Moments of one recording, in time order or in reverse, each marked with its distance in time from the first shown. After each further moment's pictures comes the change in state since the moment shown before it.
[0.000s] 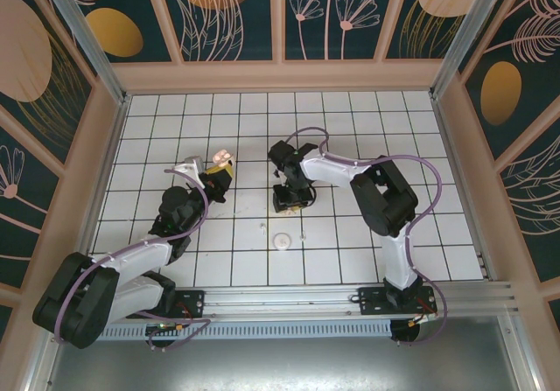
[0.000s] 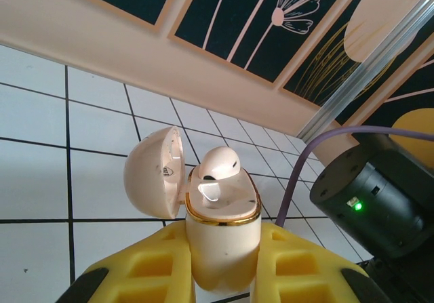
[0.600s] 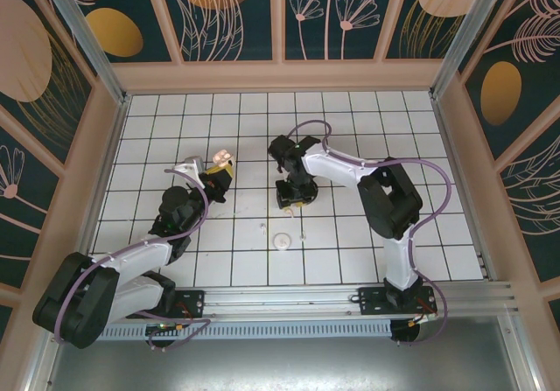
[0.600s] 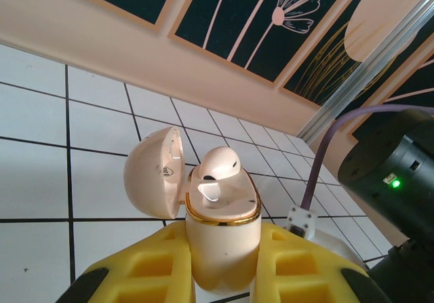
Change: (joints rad) left arm 0.000 0.000 0.001 -0.002 0.000 0.000; right arm 0.002 -0.037 0.077 -0.143 0.073 0.027
